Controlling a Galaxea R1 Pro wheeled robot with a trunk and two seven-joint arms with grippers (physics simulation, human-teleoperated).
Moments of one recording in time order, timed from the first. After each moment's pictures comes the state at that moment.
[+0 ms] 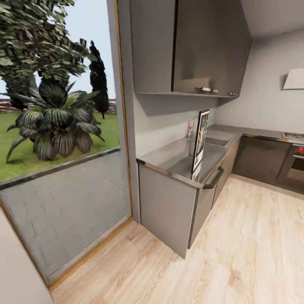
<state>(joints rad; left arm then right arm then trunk) 0.05 0.02 0.09 -0.73 0.00 0.00 0.00 -0.10 -0.10 0.00 -0.45 0.01 -0.17 -0.01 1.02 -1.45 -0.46</state>
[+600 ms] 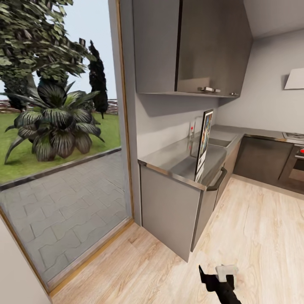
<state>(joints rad) 0.05 0.02 0.13 -0.73 0.00 0.00 -0.01 -0.10 -0.05 0.01 -0.90 0.01 -0.16 -0.01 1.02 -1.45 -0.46</state>
